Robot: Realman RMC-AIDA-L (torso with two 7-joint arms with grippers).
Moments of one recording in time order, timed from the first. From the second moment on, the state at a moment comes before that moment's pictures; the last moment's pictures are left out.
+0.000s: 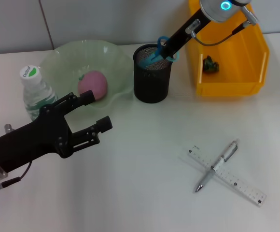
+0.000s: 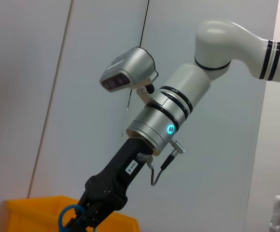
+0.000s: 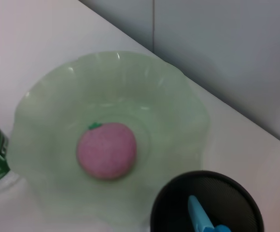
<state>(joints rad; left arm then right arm) -0.58 -2.07 0.09 0.25 2.24 1.79 -0.92 1.18 1.96 -1.02 -0.63 -2.63 -1.25 2.38</state>
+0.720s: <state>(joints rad) -0.58 -2.07 0.09 0.25 2.24 1.80 -0.92 1.18 1.97 -1.01 -0.63 -2.65 -1.25 2.43</state>
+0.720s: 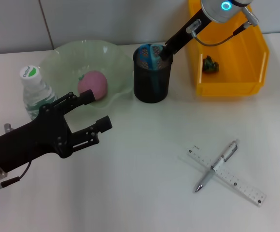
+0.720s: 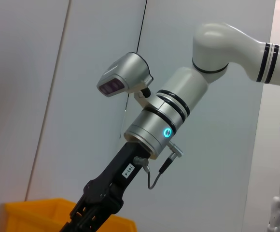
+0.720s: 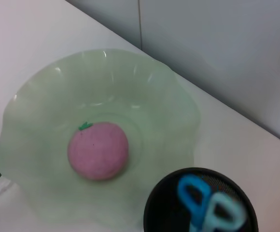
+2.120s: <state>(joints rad) -0.57 -2.07 0.14 0.26 2.25 1.82 -0.91 0.84 2.08 -1.13 -1.27 -2.57 -1.70 2.65</state>
